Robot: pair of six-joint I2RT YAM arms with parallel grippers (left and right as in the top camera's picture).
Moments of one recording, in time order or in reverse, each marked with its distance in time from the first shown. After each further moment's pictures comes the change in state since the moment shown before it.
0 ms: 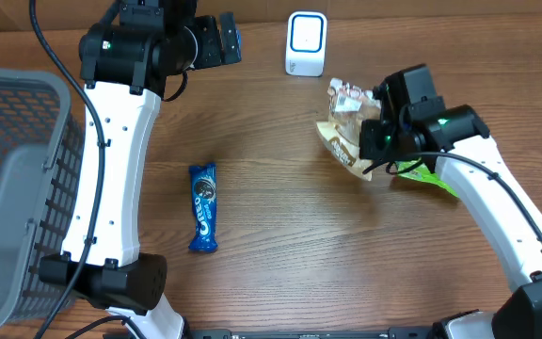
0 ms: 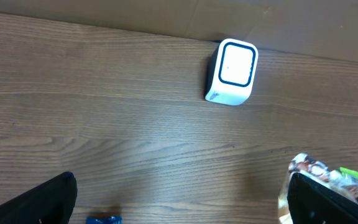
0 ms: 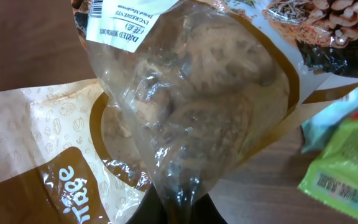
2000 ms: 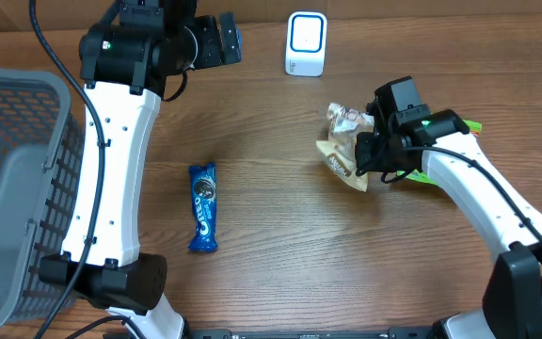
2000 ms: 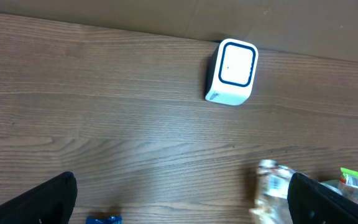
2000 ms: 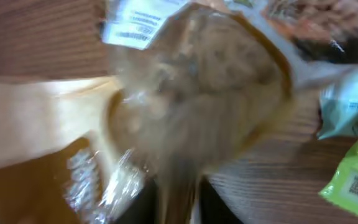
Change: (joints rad) left arm 0.000 0.000 0.000 0.000 0.000 0.000; right arm -0.002 0.093 -0.068 0.040 -0.002 -0.001
